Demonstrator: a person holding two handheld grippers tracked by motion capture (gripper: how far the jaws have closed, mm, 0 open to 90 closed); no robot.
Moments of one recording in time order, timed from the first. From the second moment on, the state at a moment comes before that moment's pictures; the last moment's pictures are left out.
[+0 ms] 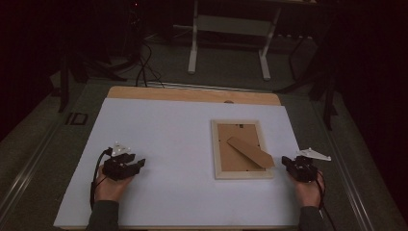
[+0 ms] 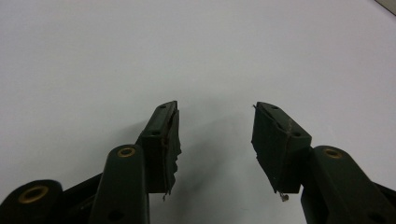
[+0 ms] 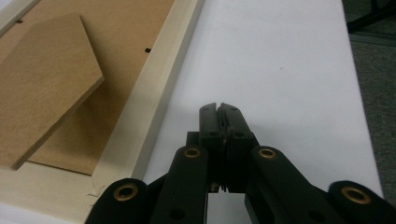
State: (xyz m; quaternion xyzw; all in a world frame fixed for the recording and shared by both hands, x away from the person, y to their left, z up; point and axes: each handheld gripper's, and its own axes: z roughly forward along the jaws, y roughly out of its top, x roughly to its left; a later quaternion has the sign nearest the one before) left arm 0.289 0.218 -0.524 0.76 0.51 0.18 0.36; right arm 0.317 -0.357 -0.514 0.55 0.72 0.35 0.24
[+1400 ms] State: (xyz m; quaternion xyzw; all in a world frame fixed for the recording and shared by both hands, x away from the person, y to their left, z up) left arm 0.282 0.218 -0.516 0.74 0.52 0.19 0.39; right arm 0.322 -0.336 -0.529 0.53 0.75 0.36 0.18
